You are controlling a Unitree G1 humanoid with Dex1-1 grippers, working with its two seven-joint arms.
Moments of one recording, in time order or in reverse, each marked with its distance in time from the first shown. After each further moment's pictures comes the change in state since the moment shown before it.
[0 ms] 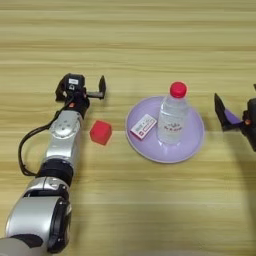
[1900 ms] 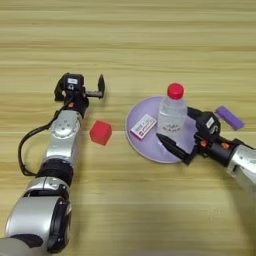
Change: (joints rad) left arm -0.001 0.001 0.000 0.000 0.000 -0.011 0.013; right arm -0.074 -0.032 0.284 0.025 0.099 0.147 0.358
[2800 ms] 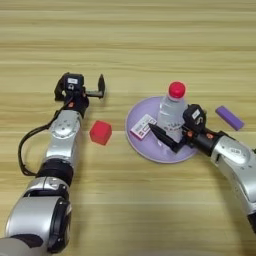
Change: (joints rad) left arm 0.000 0.000 -0.001 -0.001 0.000 -0.002 0.000; right arm -0.114 0.093 0.005 0.218 -0.053 -0.087 -0.044
